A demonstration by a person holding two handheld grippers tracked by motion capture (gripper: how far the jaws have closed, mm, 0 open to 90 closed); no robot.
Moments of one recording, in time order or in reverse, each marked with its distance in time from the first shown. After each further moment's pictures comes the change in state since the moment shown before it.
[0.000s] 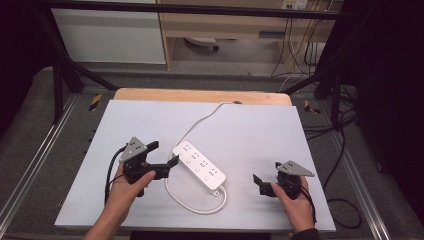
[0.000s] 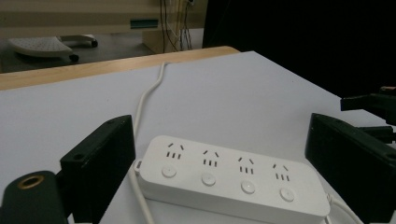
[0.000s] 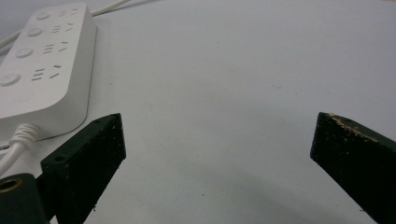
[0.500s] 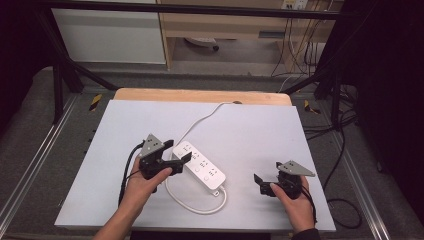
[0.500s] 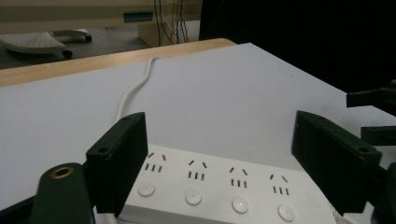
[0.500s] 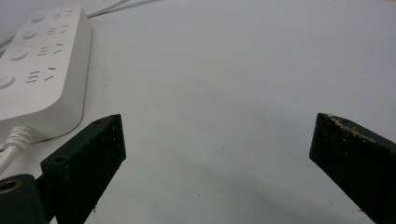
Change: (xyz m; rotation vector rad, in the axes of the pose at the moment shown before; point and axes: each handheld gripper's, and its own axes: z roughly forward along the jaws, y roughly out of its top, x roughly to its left) left arm -0.016 -0.001 0.038 0.036 -0.005 0.021; right arm -0.001 0.000 -0.001 0.000 -0.011 0.014
